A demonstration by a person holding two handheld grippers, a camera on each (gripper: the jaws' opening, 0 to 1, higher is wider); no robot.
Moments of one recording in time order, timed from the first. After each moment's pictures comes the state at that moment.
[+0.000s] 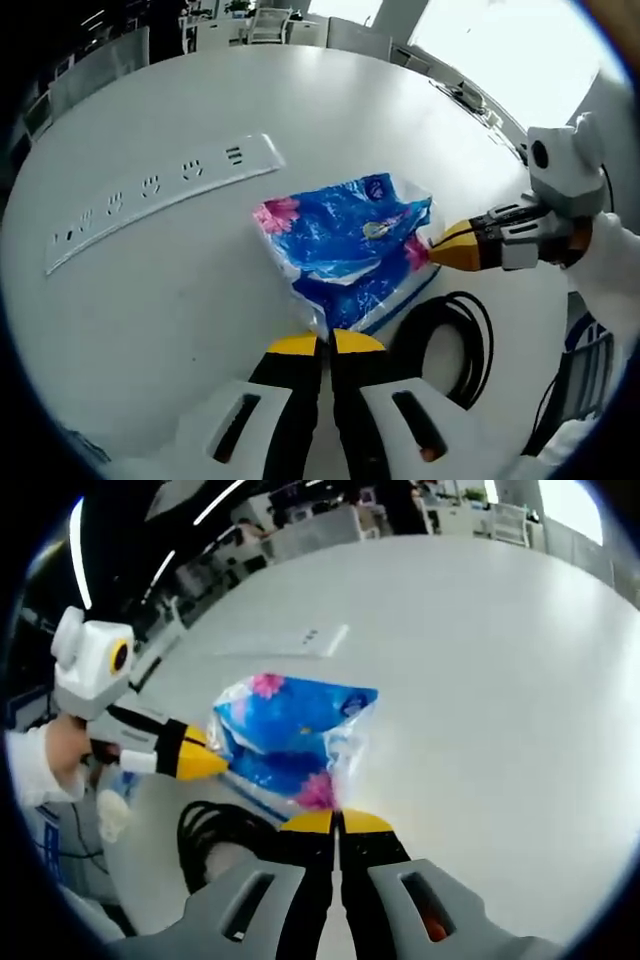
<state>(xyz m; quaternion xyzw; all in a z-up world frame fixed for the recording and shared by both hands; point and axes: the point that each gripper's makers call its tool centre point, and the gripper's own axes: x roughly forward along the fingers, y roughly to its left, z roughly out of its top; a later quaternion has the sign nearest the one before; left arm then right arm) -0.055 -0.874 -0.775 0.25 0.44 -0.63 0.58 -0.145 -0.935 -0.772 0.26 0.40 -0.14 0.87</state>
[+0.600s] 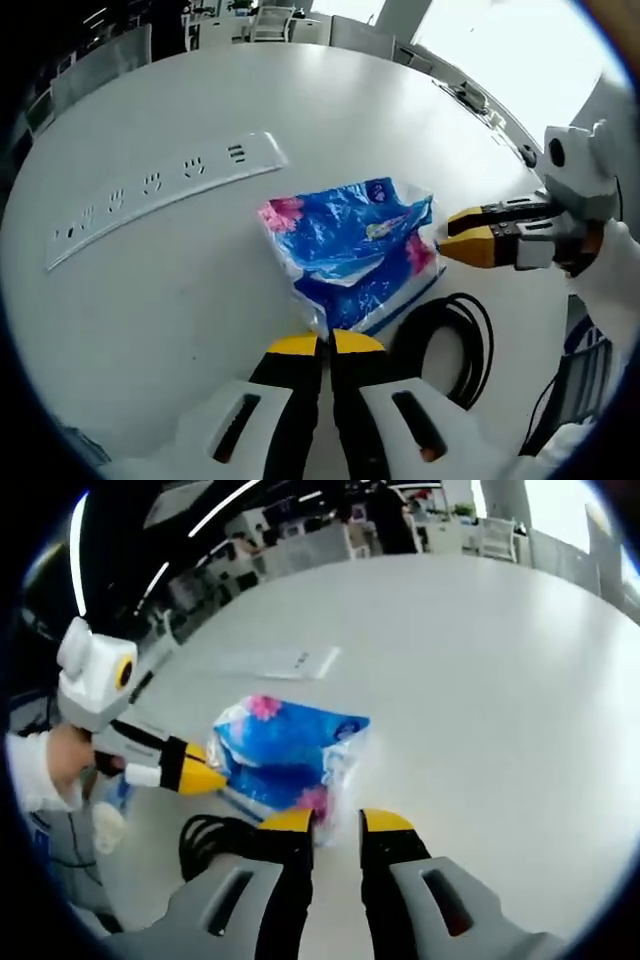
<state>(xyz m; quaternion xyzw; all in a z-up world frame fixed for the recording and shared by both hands) -0.053 -0.875 -0.778 0.25 0.45 -0.63 0.59 -0.147 -0.944 -0.754 0.24 0.36 -0.18 0.88</state>
